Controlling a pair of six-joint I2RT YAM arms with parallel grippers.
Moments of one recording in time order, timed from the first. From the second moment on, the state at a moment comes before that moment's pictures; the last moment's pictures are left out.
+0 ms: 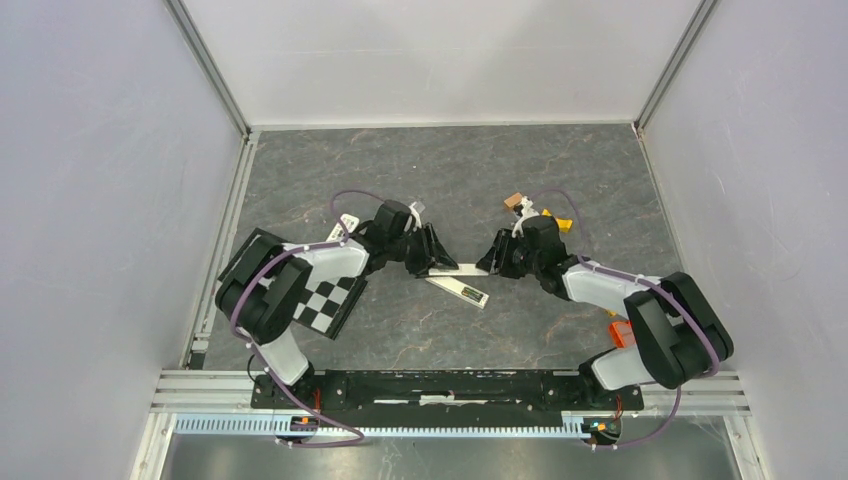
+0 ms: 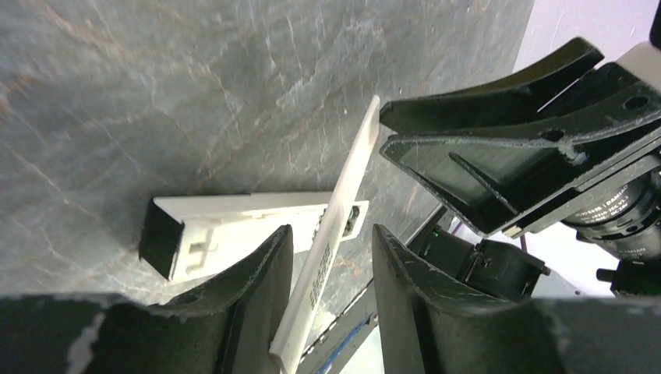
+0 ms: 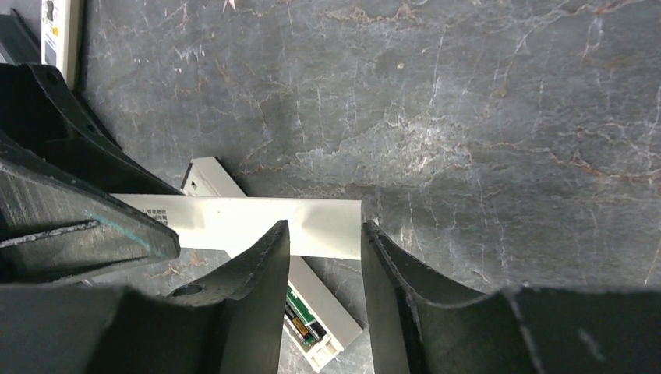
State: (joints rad) left arm -0.60 1.72 0.87 0.11 0.50 -0.94; right arm 0.44 1.43 0.56 0.18 -0.24 0.63
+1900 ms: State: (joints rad) left arm -0.39 1.50 1.13 -0.37 1.23 -0.31; right arm 0.33 1.00 0.36 0.73 -0.87 0.83
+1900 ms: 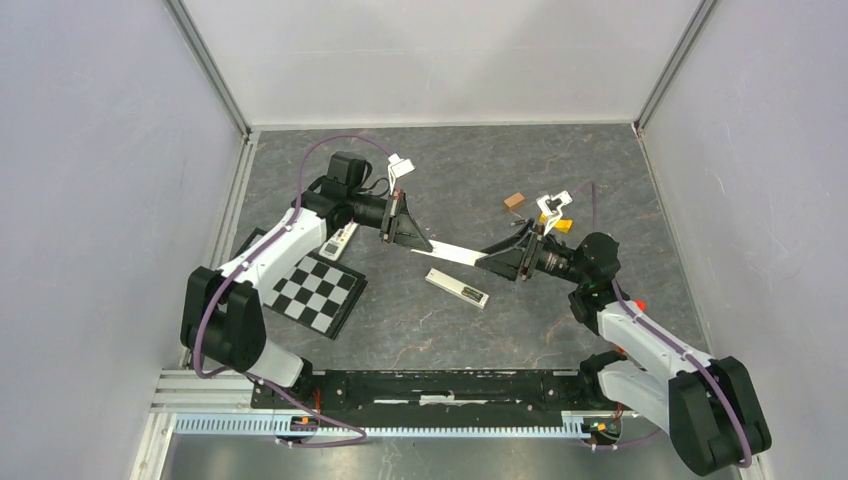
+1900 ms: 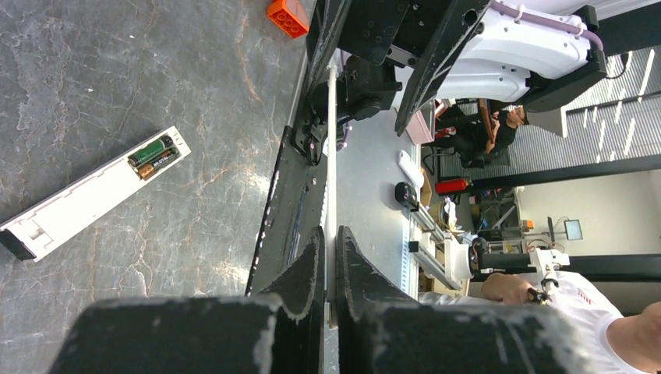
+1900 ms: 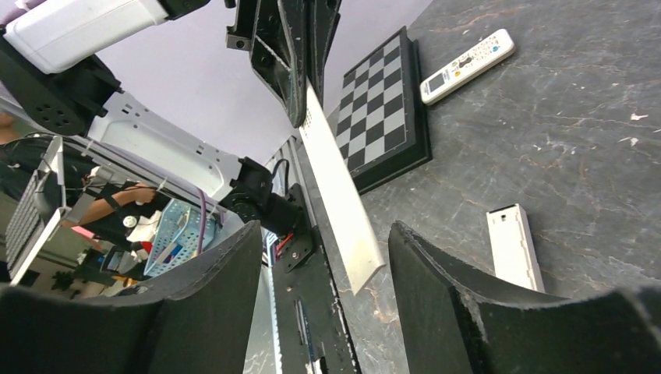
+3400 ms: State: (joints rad) left arm -0.84 1.30 0.73 -0.20 0.14 -0.42; right arm 0.32 1.00 0.55 -0.08 -0.14 0.52
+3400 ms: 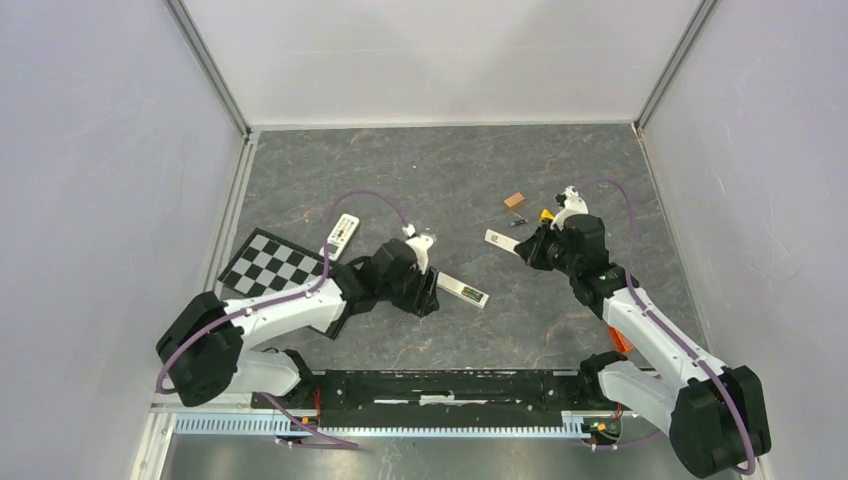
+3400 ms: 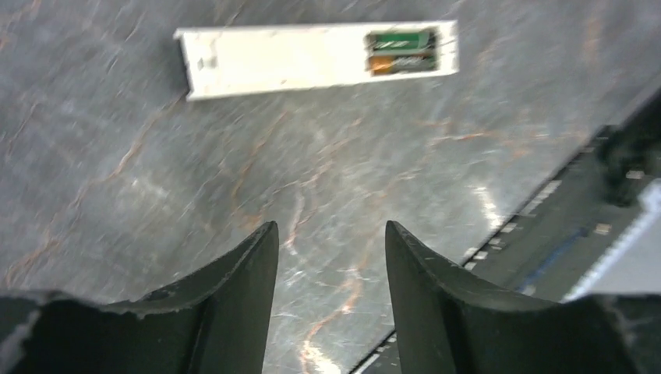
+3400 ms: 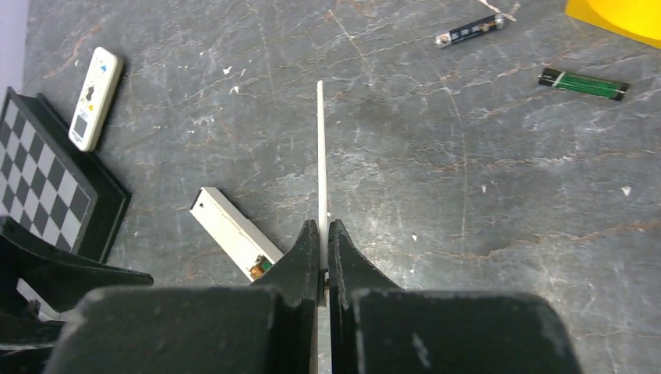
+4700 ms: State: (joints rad) left arm -0.95 1.88 1.13 -0.19 -0.36 -0.56; right arm 0.23 0.99 0.50 -0.10 -0.19 0.50
